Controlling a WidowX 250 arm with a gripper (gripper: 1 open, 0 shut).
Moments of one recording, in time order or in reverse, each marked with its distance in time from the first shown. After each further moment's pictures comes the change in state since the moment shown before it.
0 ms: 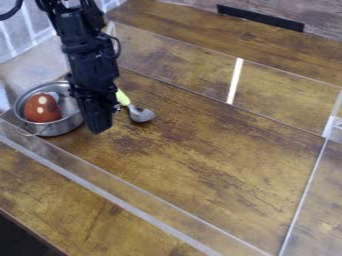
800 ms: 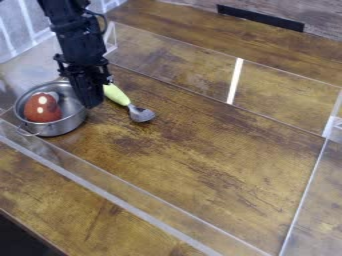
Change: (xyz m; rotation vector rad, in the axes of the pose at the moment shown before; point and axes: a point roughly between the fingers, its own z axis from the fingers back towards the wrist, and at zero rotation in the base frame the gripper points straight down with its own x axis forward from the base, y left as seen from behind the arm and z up) arm 0.020 0.038 0.014 -0.009 -0.058 0.116
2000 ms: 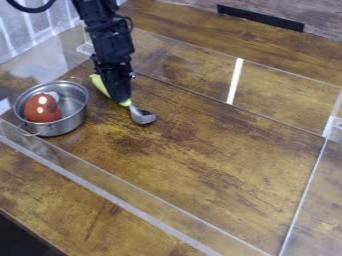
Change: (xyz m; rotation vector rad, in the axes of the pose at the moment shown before) arm 0.051 0.013 -0.017 -0.054 0.000 -0.163
